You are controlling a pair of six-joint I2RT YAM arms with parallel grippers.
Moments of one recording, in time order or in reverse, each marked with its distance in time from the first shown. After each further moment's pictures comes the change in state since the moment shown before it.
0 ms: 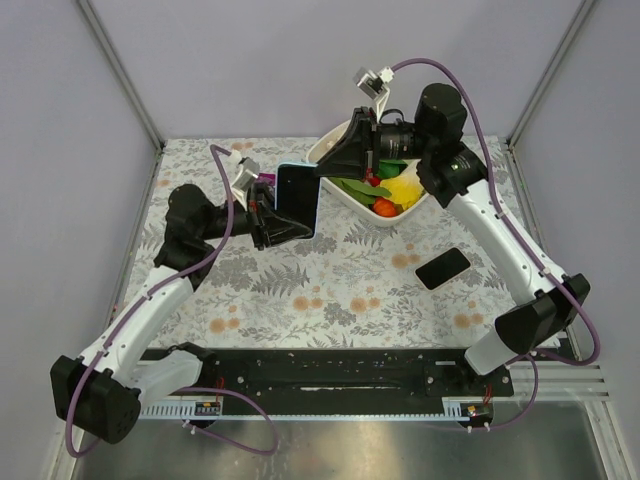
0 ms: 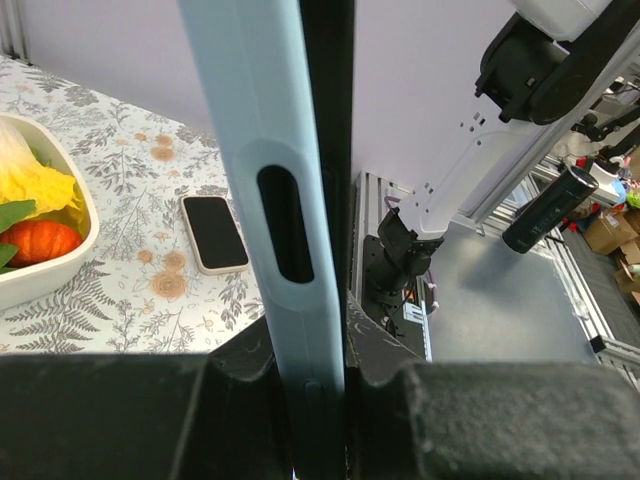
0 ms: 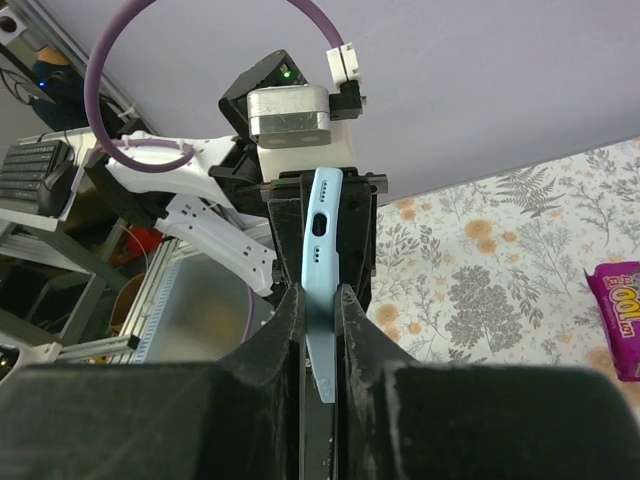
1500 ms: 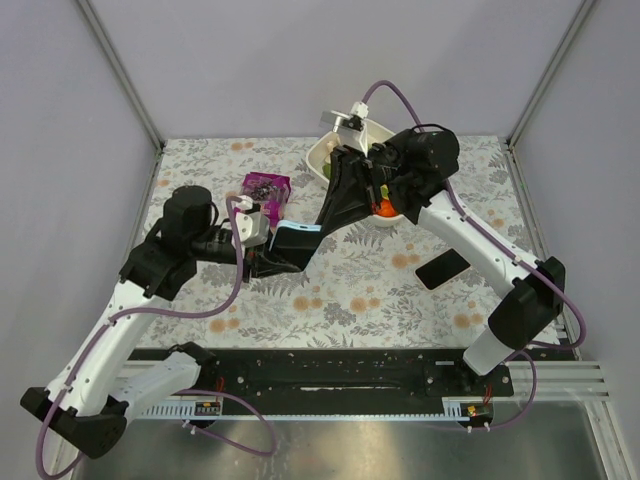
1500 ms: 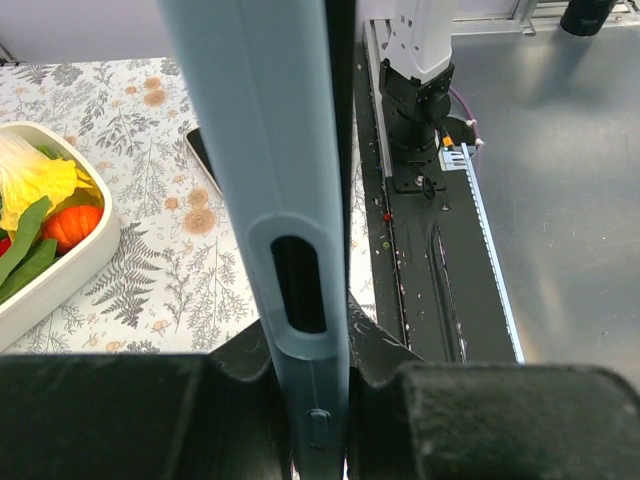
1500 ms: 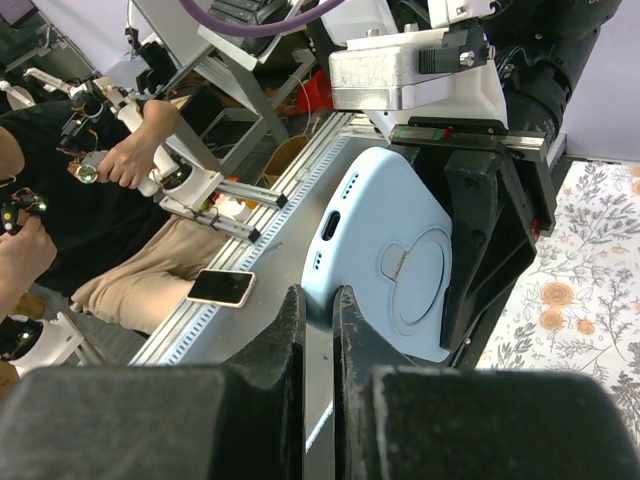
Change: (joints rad) left arm -0.125 -0.103 0.227 -0.872 0.014 0.872; right arm 0.132 0.049 -0.185 1.040 -0.450 0.800
